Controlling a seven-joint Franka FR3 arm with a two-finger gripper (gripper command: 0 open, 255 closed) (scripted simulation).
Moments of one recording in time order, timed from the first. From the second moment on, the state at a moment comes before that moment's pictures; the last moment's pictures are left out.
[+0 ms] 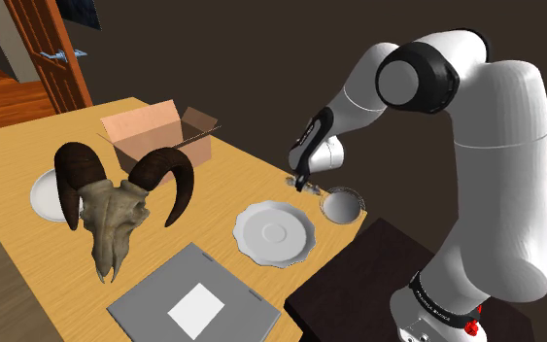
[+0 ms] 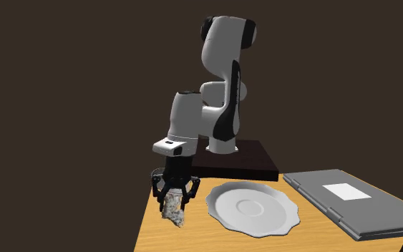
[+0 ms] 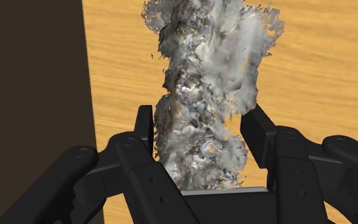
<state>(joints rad) 0.20 0.53 -0.36 -2.27 0.30 2.93 -0.76</state>
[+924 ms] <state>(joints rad) 0.33 0.35 -0.52 -2.31 0.18 2.79 -0.68</state>
